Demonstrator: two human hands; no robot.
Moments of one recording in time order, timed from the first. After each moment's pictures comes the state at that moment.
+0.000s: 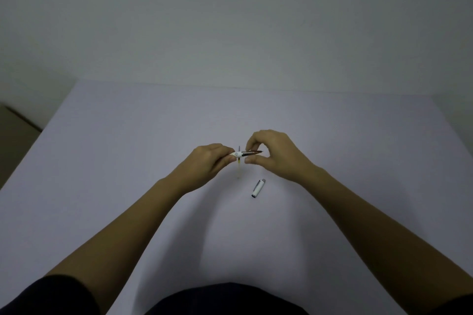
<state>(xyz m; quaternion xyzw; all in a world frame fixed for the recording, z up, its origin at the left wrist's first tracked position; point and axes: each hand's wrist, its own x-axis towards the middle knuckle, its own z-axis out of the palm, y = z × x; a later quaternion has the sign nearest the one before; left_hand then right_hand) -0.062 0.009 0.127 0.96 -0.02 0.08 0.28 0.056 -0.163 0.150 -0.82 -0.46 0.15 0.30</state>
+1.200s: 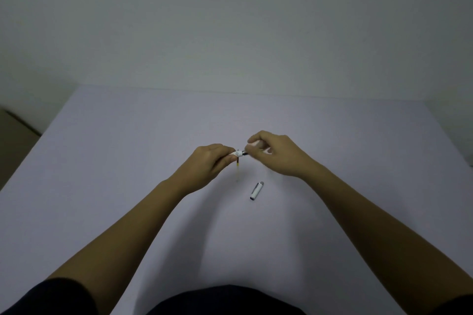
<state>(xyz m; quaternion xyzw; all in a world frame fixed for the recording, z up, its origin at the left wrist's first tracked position) -0.061 0.003 0.133 0.94 -0.02 0.11 0.31 0.057 -0.169 0.159 -0.84 -0.37 0.22 0.34</state>
